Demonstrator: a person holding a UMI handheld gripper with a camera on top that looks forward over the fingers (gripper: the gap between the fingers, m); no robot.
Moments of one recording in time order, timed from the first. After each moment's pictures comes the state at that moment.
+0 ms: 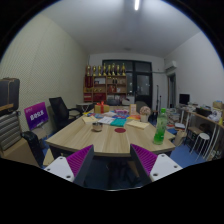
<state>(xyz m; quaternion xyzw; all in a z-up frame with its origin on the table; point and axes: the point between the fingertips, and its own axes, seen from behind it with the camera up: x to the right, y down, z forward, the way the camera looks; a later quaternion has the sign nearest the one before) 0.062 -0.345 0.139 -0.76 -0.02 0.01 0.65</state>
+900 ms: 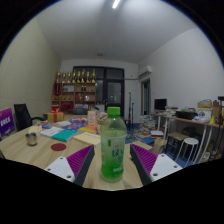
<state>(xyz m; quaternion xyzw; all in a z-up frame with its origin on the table) 0.331 -0.088 0.100 -0.71 0.09 -0.10 0.69</state>
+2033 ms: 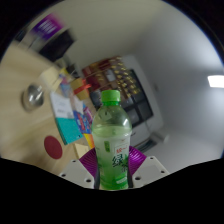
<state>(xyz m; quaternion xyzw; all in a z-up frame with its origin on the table) 0.157 0.080 0.195 -0.62 -0.30 -0.44 0.58</state>
